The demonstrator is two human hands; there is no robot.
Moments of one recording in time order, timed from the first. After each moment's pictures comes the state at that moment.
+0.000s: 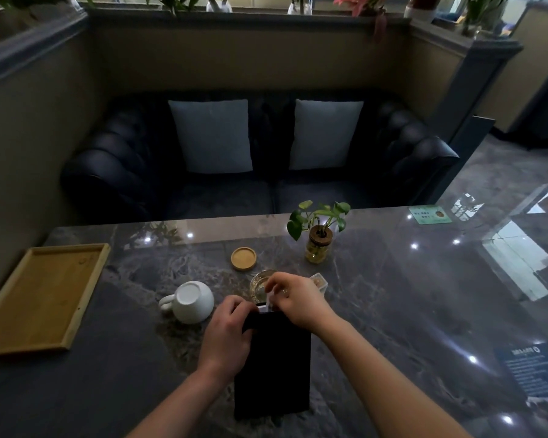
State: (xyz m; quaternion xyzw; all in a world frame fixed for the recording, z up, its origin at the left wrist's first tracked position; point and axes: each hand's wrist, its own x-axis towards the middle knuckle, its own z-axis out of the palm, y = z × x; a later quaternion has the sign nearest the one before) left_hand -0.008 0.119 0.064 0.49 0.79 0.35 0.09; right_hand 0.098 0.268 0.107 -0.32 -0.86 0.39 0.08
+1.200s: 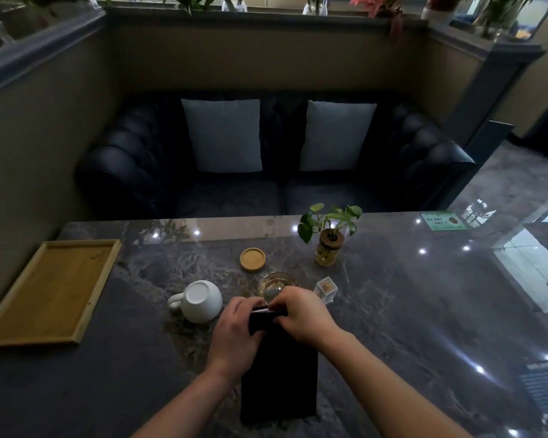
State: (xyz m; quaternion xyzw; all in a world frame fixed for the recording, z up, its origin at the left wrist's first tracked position) left_hand -0.009 0.120 0.064 0.44 0.80 0.38 0.12; right_hand 0.094 0.256 0.103 -0.25 -0.93 0.26 0.03
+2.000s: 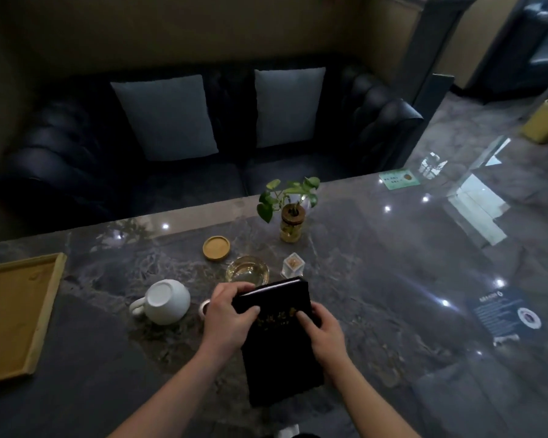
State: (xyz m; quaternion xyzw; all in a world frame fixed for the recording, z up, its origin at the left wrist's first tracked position) left_hand 0.005 0.159 0.056 0.42 0.77 0.42 0.22; right_hand 0.194 0.231 0.006 -0.51 -0.54 0.61 0.29
